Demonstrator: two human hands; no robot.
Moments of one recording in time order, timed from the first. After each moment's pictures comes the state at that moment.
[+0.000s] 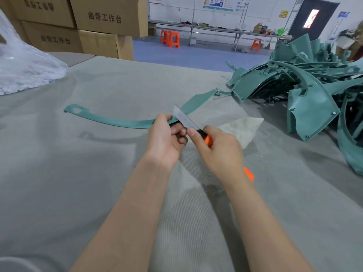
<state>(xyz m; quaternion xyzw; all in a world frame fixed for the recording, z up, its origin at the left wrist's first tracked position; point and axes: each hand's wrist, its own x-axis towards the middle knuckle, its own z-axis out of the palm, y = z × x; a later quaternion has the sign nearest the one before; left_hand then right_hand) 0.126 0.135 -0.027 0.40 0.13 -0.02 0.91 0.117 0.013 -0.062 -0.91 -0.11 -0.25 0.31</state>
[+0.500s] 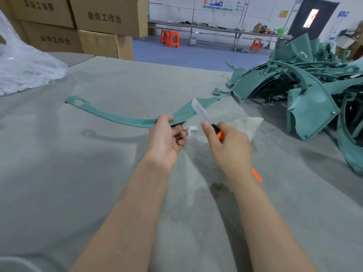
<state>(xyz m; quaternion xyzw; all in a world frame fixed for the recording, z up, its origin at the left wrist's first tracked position) 0.125 0.133 -0.030 0.43 0.13 -0.01 0.89 0.126 -0.002 -0.063 -0.91 -0.01 -0.27 0.32</state>
